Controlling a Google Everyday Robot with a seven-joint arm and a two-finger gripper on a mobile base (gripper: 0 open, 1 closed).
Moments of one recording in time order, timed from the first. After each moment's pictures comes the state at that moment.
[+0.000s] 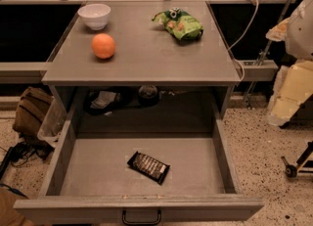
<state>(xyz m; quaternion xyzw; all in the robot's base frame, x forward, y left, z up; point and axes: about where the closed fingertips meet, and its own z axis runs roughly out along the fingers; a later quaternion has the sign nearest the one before) 0.438 -0.217 0.976 -0.60 0.78 -0.03 0.16</state>
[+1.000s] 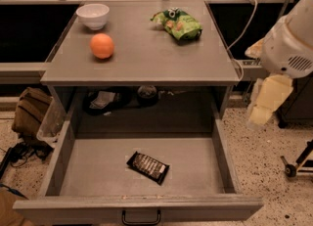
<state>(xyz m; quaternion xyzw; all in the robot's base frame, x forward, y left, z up) 0.459 -0.201 0.931 -0.61 0.78 0.02 0.16</state>
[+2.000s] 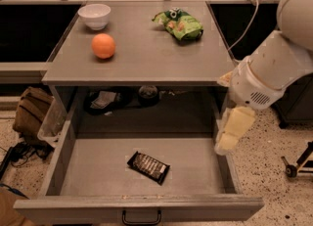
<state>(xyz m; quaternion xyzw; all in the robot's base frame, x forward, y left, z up) 0.454 -0.151 0.861 -0.62 0.76 0.08 0.16</state>
